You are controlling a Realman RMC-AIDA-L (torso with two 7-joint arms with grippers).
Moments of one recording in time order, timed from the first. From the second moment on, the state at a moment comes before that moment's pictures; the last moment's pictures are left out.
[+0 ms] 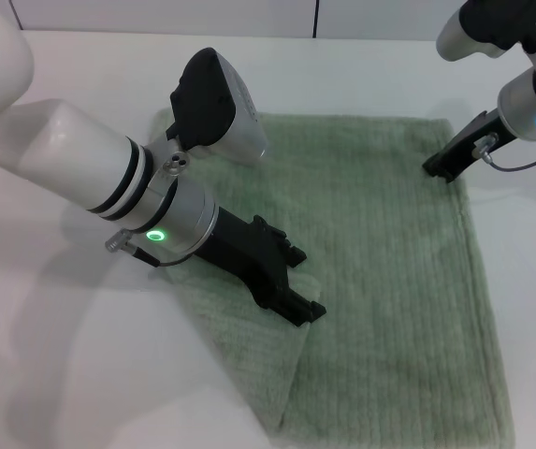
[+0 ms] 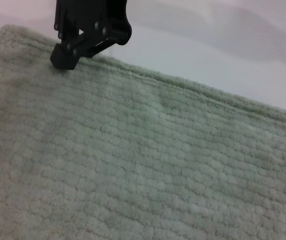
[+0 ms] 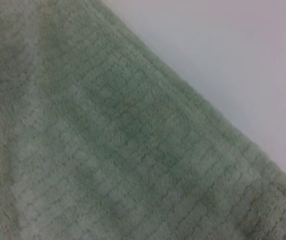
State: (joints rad) left arm -0.70 -2.07 1.57 0.84 2.05 1.25 -1.92; right arm 1.02 1.98 -1.18 -0.42 -2.55 -0.98 2.19
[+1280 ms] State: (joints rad) left arm -0.72 -2.07 1.57 0.83 2.05 1.25 -1.93; right arm 1.02 1.97 -1.18 -0.41 -2.55 -0.99 2.19
